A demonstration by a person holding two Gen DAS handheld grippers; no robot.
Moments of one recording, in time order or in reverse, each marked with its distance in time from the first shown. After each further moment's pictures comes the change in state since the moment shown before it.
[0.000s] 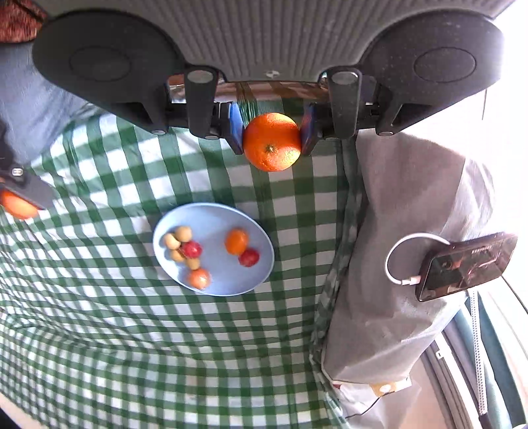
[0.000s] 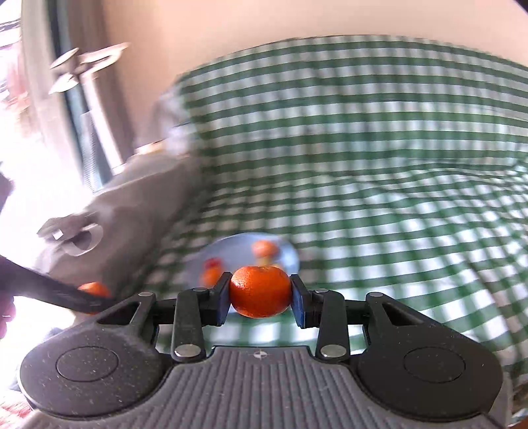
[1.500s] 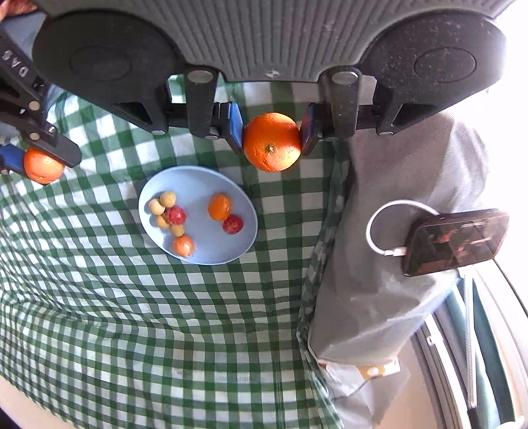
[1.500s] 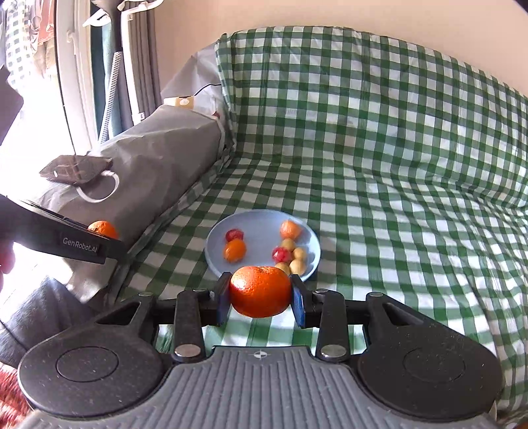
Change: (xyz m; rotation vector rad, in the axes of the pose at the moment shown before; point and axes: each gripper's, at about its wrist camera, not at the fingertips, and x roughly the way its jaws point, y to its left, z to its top) left arm 0.019 0.023 0.039 -0.050 -0.052 -0.004; right arm 0.026 0.058 0.009 -0.192 0.090 -0.066
